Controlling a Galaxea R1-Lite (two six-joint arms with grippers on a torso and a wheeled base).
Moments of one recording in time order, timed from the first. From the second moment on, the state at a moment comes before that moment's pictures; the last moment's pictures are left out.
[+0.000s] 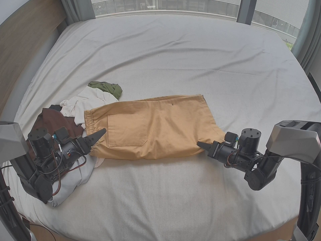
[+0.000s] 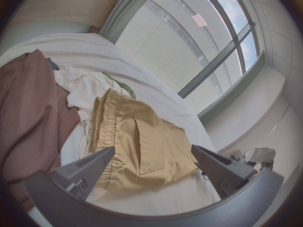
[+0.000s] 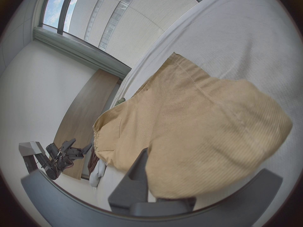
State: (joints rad) left arm -0.10 2.03 -0.40 -1.55 -0.40 -0.54; right arm 0.36 2.33 -0.74 -1.39 0.38 0.64
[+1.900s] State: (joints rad) left arm -0.12 2.03 -0.38 -1.55 -0.41 -0.54; right arm 0.07 2.12 -0.18 -1.52 0.28 0.34
